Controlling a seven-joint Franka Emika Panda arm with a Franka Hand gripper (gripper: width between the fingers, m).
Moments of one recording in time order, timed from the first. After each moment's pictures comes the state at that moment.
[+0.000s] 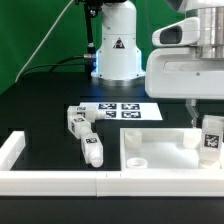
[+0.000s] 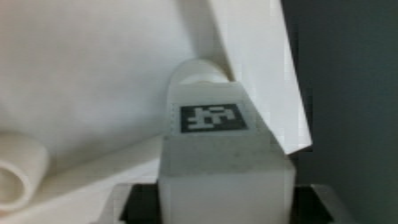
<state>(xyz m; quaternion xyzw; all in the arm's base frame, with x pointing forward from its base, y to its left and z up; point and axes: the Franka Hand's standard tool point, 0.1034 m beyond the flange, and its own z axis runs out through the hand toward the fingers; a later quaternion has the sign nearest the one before) 0.642 0.109 0.089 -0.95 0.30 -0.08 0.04</state>
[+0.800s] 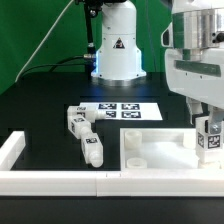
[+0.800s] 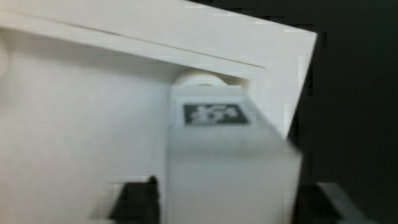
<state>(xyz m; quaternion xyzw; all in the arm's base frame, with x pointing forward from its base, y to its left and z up) 0.638 0.100 0.087 -0.78 0.61 -0.04 0.07</state>
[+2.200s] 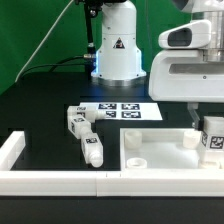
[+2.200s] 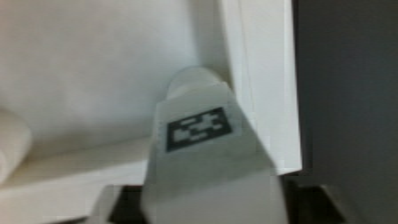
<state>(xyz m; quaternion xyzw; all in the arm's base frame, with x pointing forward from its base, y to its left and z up) 0.642 0.117 0.086 -0.99 0.13 -0.07 0.01</state>
